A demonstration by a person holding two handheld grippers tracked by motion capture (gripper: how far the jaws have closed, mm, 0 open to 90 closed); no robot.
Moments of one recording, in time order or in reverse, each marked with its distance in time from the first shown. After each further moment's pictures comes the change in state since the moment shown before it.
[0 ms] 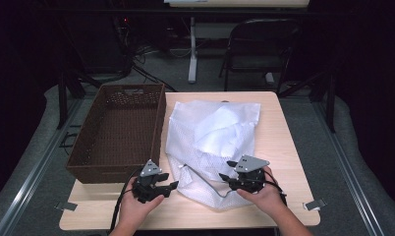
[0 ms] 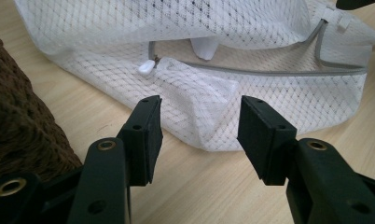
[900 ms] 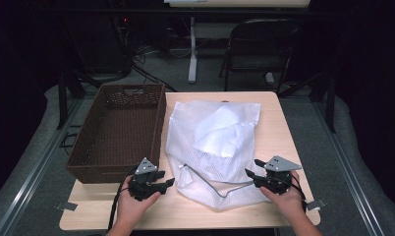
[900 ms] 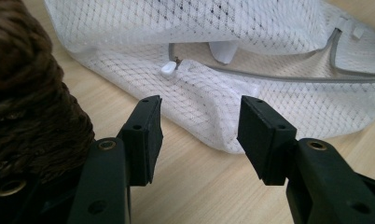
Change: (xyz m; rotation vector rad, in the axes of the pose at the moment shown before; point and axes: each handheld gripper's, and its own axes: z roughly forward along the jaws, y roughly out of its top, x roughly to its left) left arm 0.013 -0.004 0.003 -0.011 0.015 -0.029; right arm -0.038 -0.053 -0.035 -0.033 -0.158 0.185
